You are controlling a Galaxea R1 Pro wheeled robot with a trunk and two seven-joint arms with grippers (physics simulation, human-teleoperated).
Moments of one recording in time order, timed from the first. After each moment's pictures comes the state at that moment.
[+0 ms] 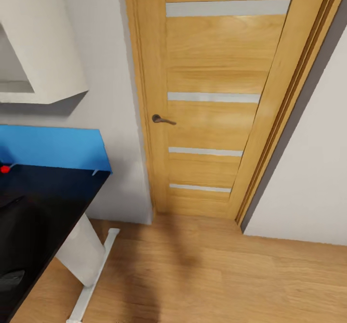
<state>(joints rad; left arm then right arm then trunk) -0.10 0.06 -0.05 -0.03 0.33 -0.77 0.01 -0.27 -0.01 -0.05 -0.04 0.15 -0.75 -0.19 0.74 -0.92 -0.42</state>
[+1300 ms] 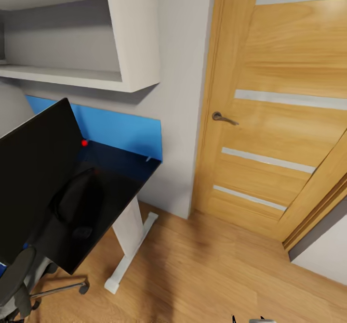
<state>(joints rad) -0.10 0.03 -0.07 -0.21 0.31 -0.38 0.09 -0.27 0.00 -0.05 -0.14 0.16 -0.65 -0.21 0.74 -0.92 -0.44</state>
